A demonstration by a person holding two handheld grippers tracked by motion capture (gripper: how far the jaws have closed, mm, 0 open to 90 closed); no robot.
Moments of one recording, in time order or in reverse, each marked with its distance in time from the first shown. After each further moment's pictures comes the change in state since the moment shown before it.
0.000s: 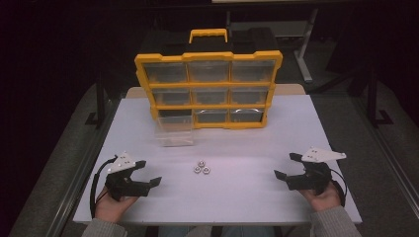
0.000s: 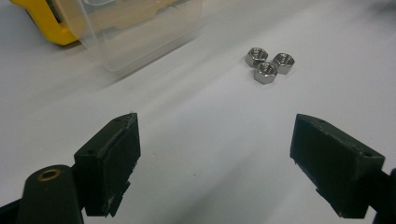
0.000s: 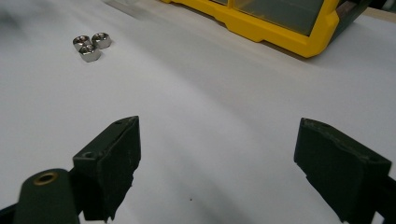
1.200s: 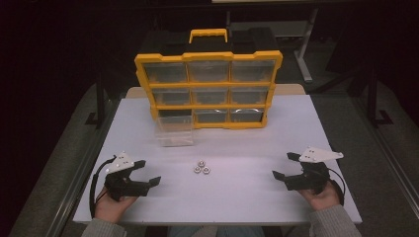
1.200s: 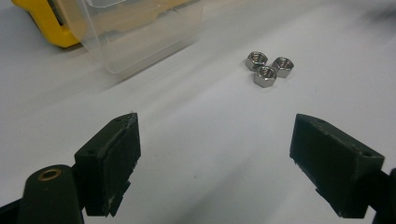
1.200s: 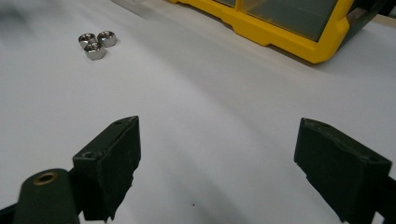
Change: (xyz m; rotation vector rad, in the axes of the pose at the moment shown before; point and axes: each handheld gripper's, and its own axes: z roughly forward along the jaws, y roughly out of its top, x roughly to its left) left arm 0.002 -0.002 -0.001 -0.025 -0.008 -0.021; right arm 0.002 0.002 0.004 0.002 0.015 -0.035
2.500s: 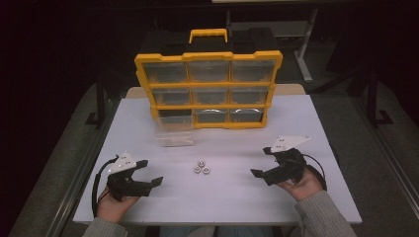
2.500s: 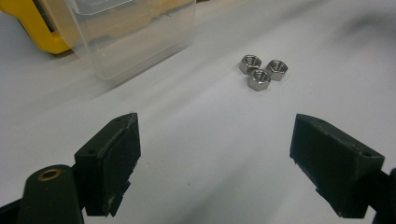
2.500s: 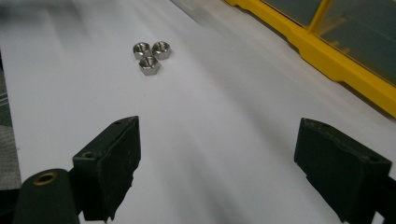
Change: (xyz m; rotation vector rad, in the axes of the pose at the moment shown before) left arm -0.003 0.002 0.003 -0.001 -0.012 0.024; right arm 0.033 0.062 0.029 0.127 0.138 -0.099
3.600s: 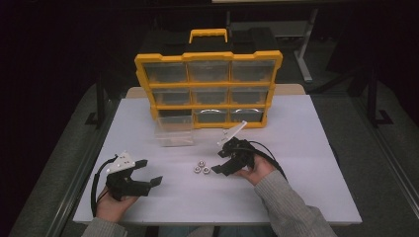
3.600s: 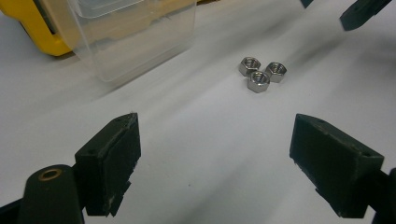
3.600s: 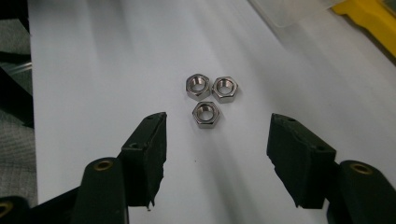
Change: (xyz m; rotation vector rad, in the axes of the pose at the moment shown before) left arm 0.002 0.000 -0.001 -0.011 -0.008 0.004; right arm 0.033 0.075 0.096 0.205 0.185 -0.104
